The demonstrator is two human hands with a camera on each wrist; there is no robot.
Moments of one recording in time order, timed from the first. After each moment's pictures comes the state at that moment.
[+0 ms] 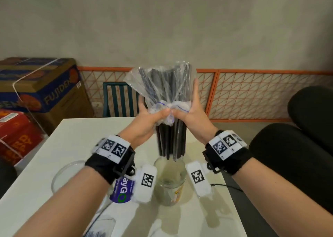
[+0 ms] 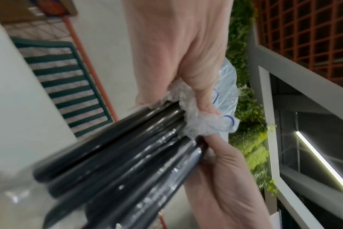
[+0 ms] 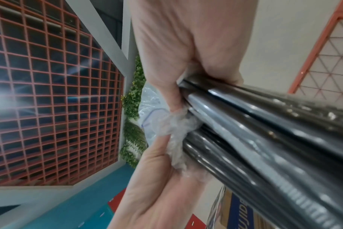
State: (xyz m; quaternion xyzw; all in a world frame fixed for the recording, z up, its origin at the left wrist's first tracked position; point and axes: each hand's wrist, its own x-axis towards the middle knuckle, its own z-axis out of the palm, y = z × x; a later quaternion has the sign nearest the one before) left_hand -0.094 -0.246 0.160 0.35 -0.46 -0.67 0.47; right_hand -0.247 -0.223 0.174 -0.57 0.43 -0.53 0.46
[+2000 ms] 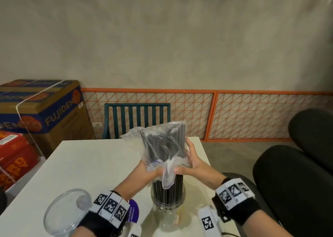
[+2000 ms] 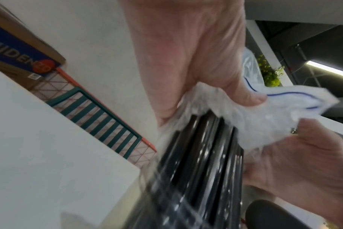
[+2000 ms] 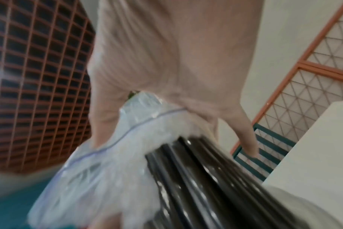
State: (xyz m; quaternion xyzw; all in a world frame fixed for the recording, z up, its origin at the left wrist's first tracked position) left_hand -0.077 -0.221 0.101 0.36 -0.60 -0.59 0.41; right_hand -0.275 -0.211 0.117 -0.62 0.39 -0.39 0.56
